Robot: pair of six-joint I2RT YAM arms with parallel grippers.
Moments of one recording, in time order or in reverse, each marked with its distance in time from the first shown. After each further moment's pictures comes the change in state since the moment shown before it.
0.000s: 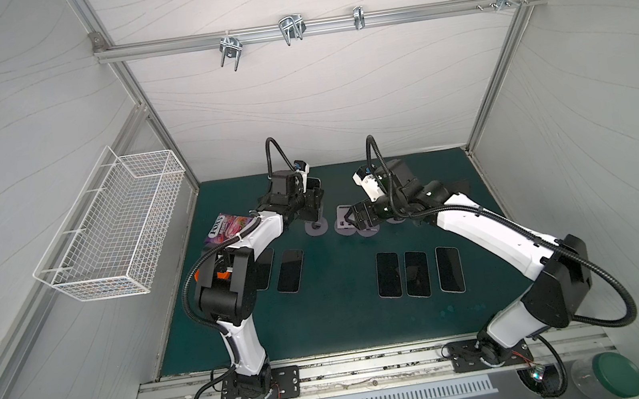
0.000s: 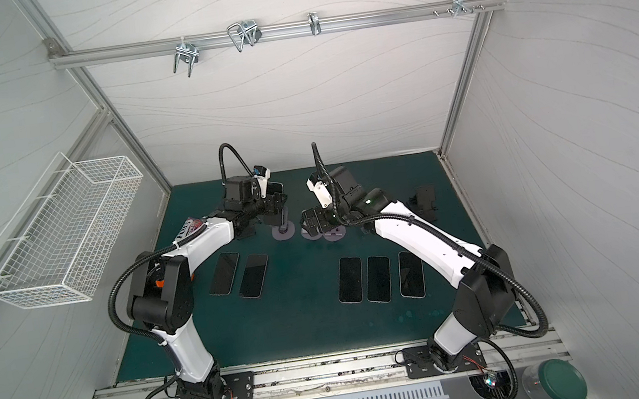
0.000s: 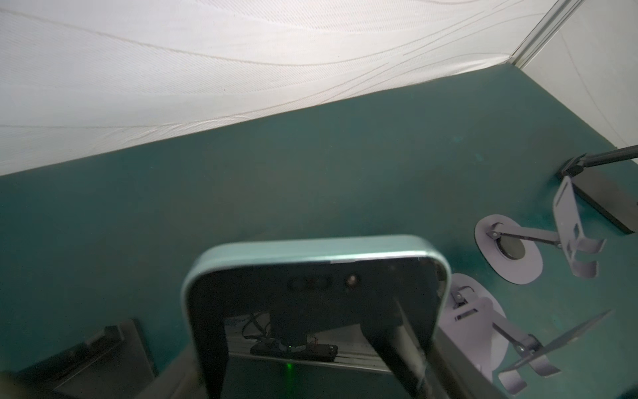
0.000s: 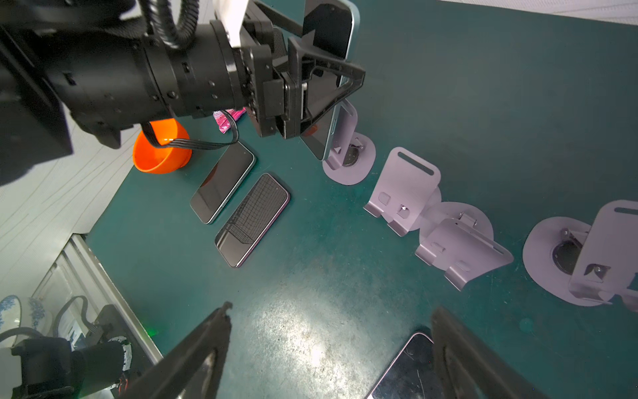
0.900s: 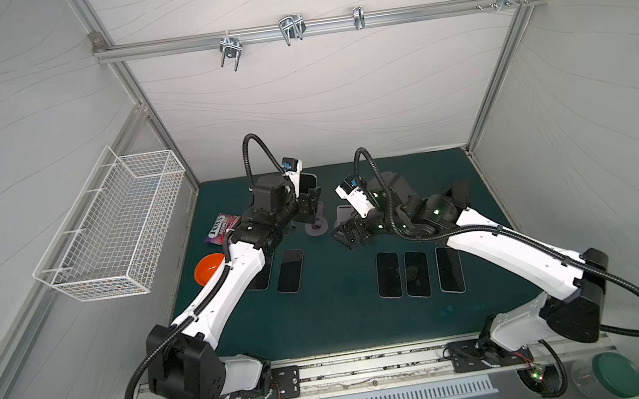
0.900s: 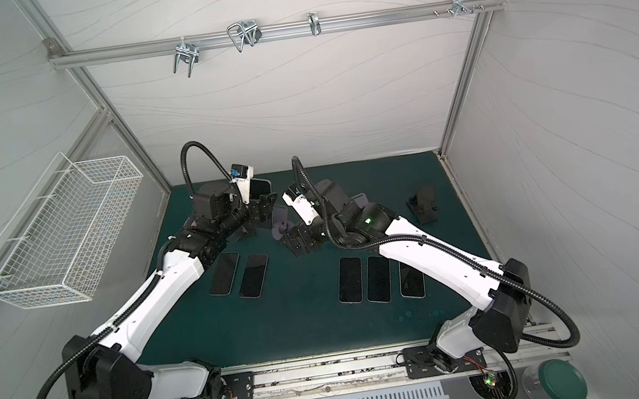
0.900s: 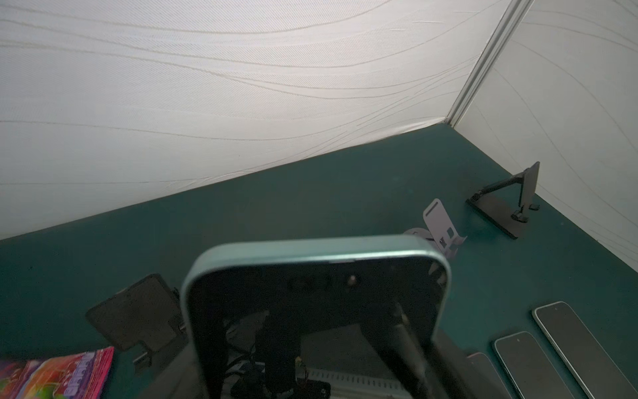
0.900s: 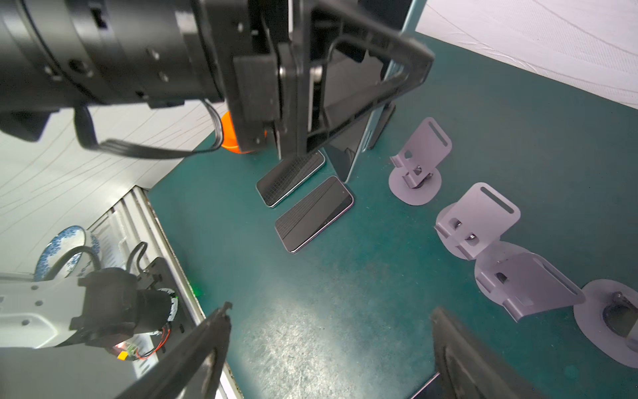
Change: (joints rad) left arm -0.109 -0.517 -0.163 -0.184 -0.127 -0.028; right arm 0.206 -0.113 0.017 0.000 0.050 -0.037
